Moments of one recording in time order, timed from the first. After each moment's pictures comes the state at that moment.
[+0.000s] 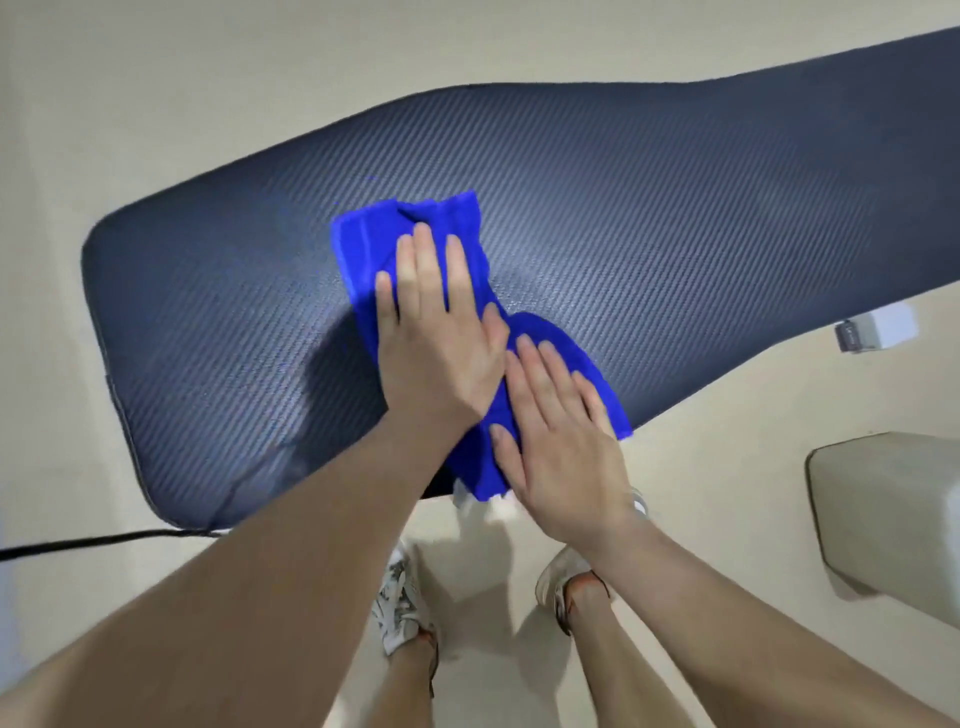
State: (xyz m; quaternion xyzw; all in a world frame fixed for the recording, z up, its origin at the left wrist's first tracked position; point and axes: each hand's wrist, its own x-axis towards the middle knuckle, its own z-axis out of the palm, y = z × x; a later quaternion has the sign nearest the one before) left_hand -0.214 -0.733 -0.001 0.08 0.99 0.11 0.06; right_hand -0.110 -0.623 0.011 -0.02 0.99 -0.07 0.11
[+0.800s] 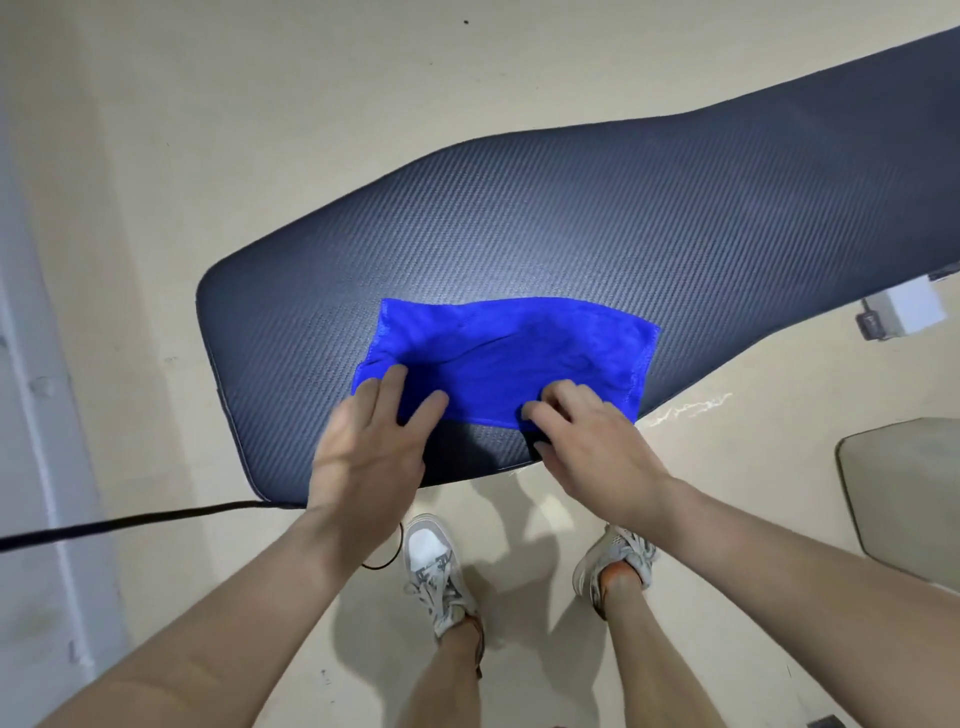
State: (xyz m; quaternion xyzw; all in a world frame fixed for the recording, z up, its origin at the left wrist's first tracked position) left_hand -0.157 -0.849 0.057 0.29 0.95 -0.06 0.11; right_hand -0.112 -0.613 0.050 -0.12 0.96 -0.17 0.16
